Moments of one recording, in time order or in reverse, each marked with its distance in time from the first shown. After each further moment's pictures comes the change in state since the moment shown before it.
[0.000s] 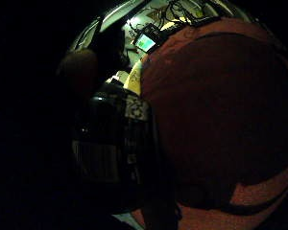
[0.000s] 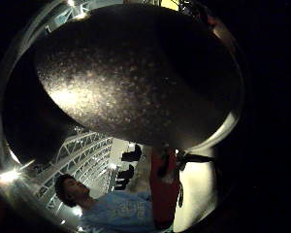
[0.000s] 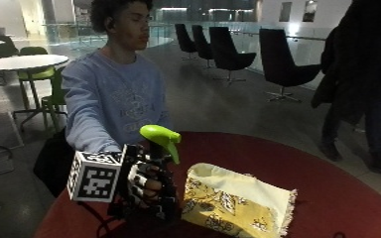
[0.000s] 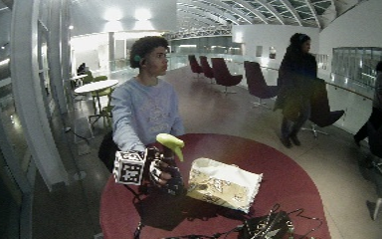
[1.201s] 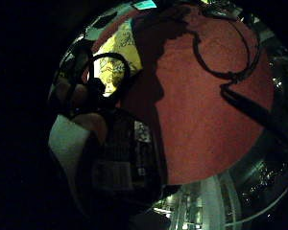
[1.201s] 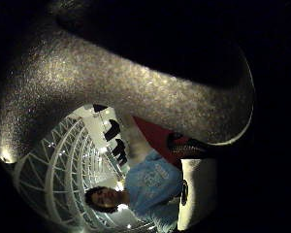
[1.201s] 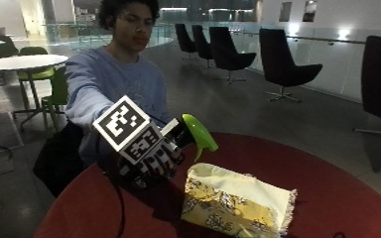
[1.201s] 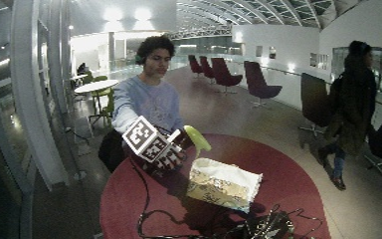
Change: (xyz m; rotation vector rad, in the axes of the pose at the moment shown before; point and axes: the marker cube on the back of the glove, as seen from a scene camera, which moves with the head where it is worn) arm -0.084 -0.026 -0.009 -0.583 0.512 0.271
